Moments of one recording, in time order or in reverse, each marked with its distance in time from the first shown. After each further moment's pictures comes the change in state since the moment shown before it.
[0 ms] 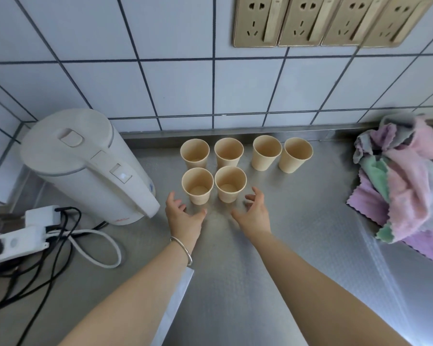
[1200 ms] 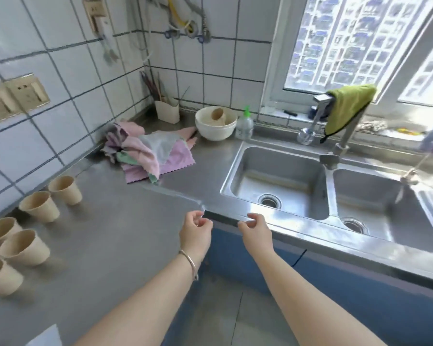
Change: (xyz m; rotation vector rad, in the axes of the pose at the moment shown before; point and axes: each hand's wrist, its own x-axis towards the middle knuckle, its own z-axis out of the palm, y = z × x) left_hand -0.390 -0.006 0.028 0.352 -1.152 0.395; right_hand -0.399 0.173 -0.153 0.573 1.015 0.444
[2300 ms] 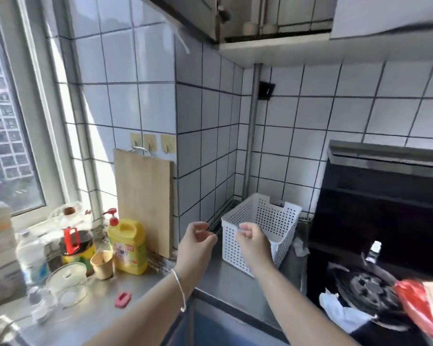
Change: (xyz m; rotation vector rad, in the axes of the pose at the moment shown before) left_hand -0.529 0.220 0.614 0.000 -1.561 0.599; right_hand -0.173 0.159 -0.746 0.257 1.445 0.158
